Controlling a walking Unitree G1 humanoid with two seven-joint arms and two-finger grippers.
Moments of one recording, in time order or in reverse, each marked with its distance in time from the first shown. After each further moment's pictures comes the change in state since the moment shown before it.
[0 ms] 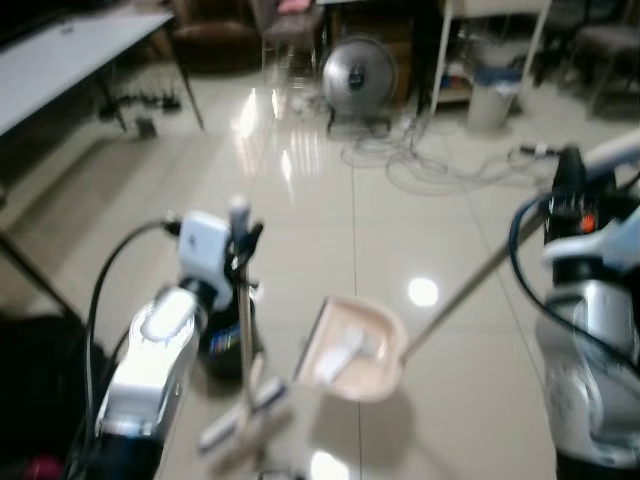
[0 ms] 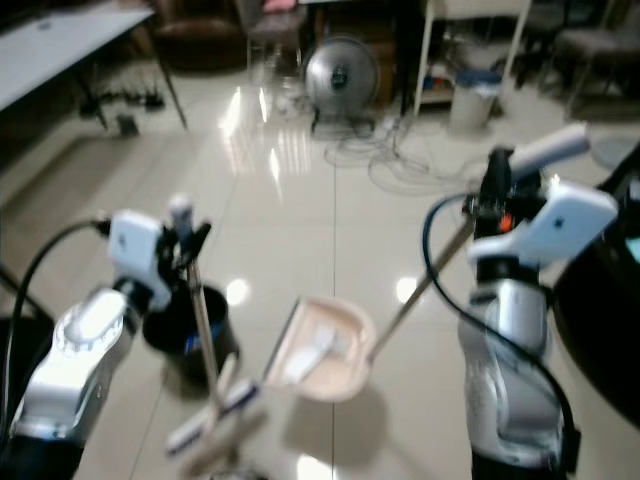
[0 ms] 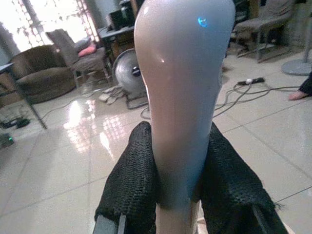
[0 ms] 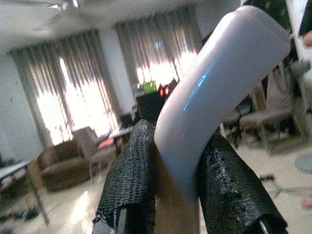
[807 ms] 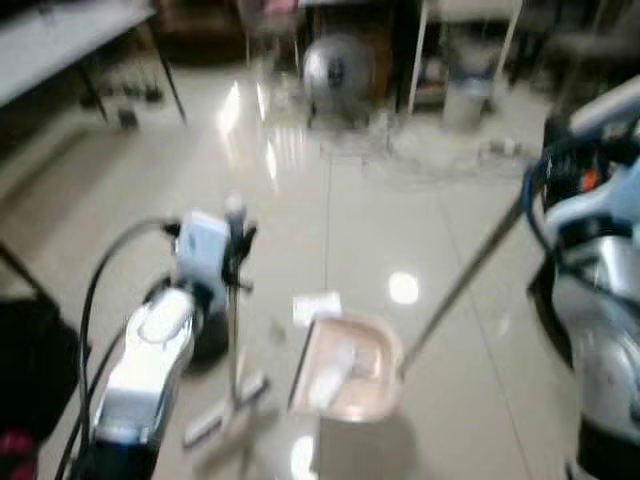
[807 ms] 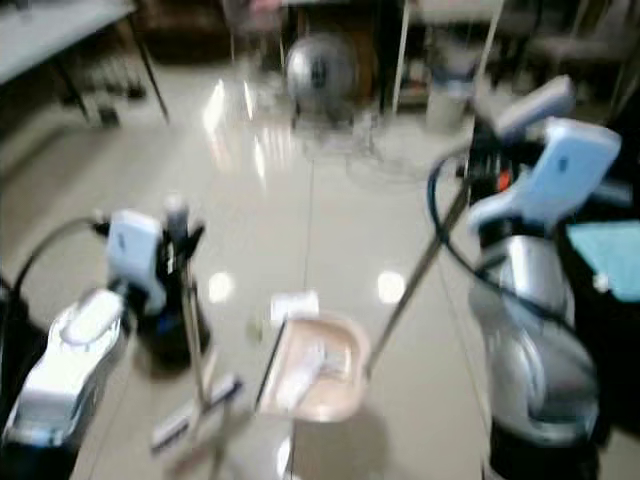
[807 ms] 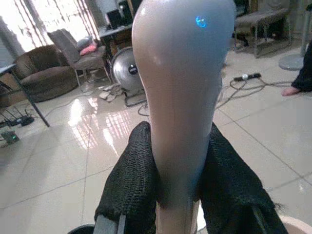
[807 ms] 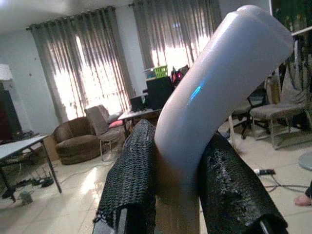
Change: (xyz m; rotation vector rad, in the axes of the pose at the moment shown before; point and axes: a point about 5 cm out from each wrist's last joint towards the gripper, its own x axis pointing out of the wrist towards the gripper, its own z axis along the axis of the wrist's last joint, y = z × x) left arm -0.003 0.003 0.004 0.051 0.015 0.035; right arm 0.023 0.013 0.034 -0.004 0.088 0.092
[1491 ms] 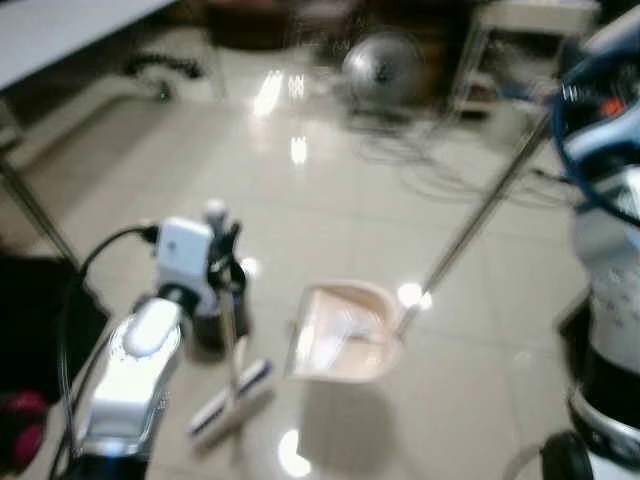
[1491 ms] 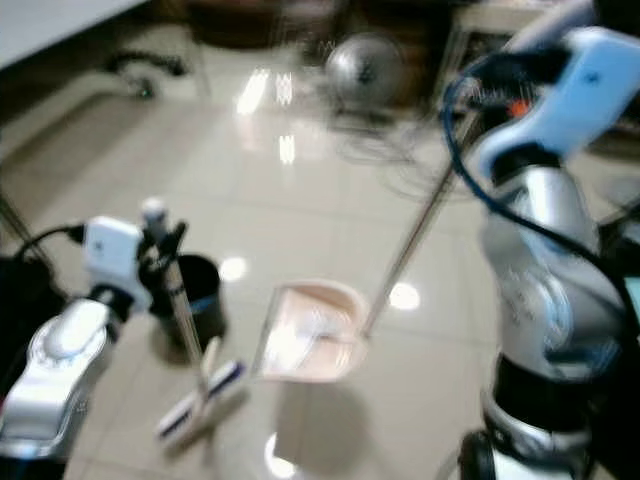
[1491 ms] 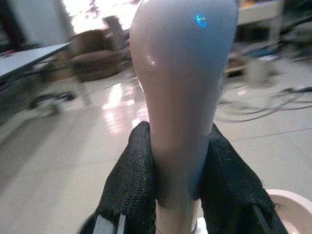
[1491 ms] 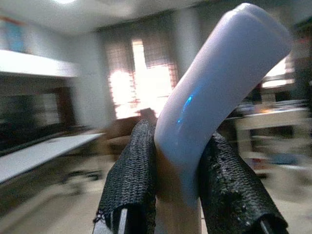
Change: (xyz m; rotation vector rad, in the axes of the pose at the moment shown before) left arm -0.016 0.015 -0.003 0.000 0.003 0.095; right arm 0.035 0.023 0.042 0.049 -0.074 0.115
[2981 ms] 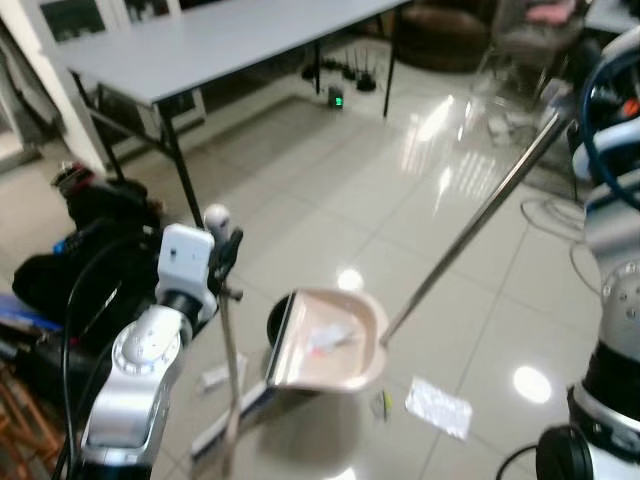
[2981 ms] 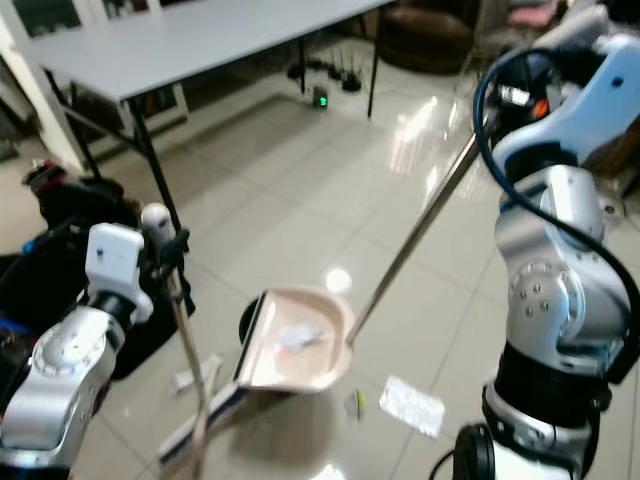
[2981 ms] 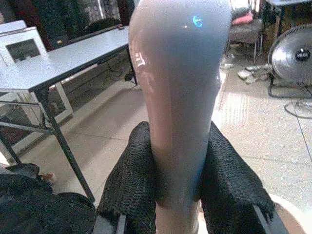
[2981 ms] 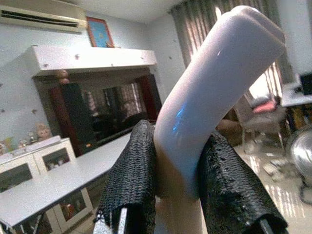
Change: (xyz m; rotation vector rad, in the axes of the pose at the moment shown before) left arm -0.002 -0.011 0.002 -0.025 0.000 -0.030; right arm 0.001 -0.023 -0.001 0.070 -0.010 -0.085
